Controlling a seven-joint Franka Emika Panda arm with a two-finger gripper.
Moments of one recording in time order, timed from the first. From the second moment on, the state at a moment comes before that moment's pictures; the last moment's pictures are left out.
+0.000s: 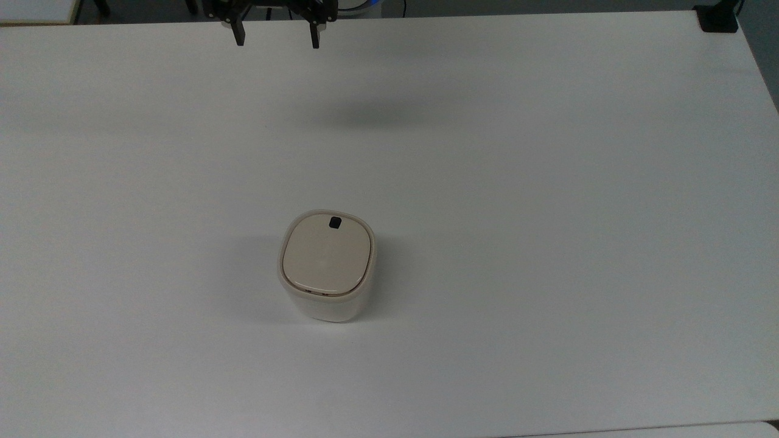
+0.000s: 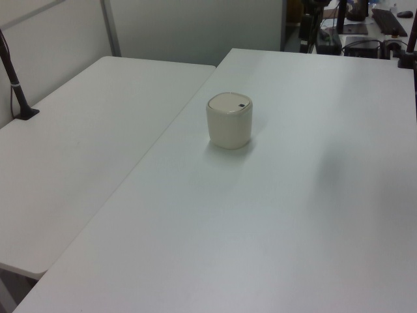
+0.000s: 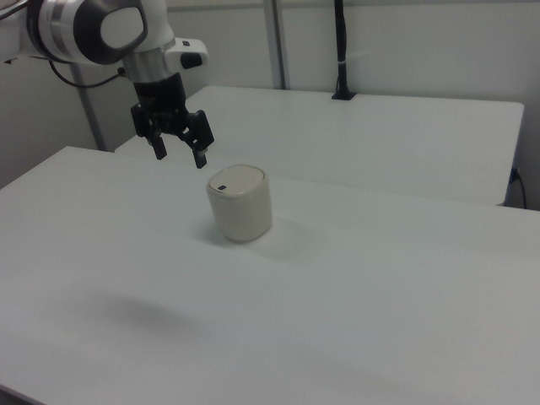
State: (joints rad) arm 0.08 0.00 -0.12 -1.65 0.00 1.71 -0.04
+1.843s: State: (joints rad) arm 0.07 0.05 -0.12 -1.65 0.00 1.72 -0.05
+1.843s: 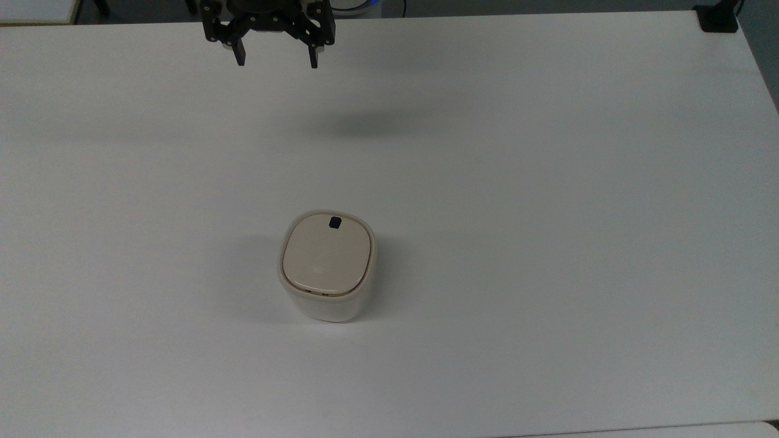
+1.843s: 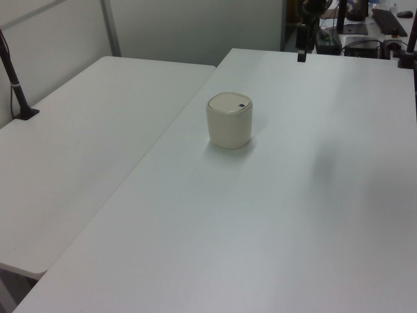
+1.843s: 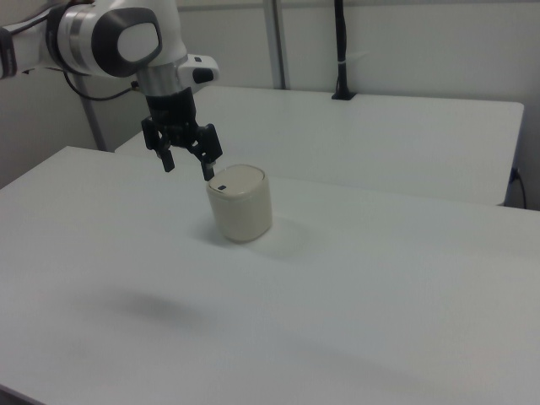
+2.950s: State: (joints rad) arm 0.08 0.20 -0.12 -1.60 0.04 2.05 -0.09
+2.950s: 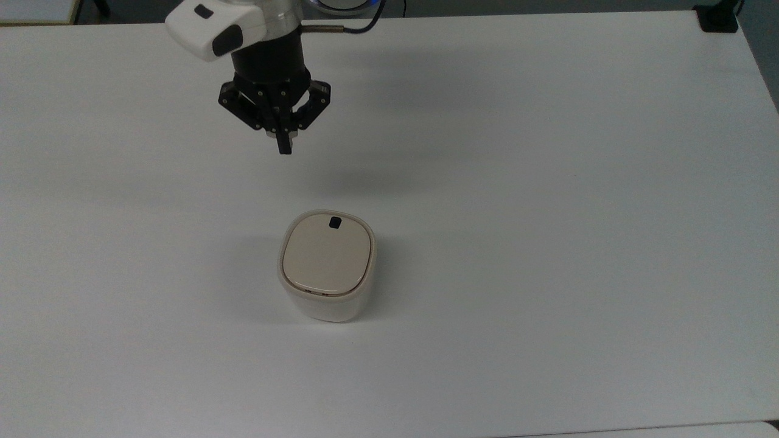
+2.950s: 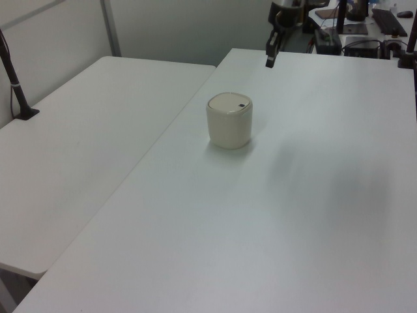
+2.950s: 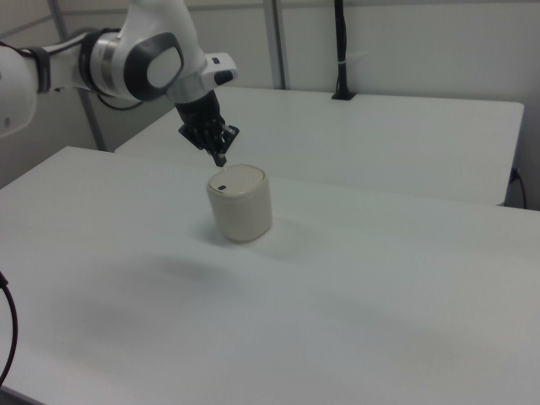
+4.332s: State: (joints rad) arm 0.15 0.43 -0.11 -1.53 0.04 2.26 -0.02
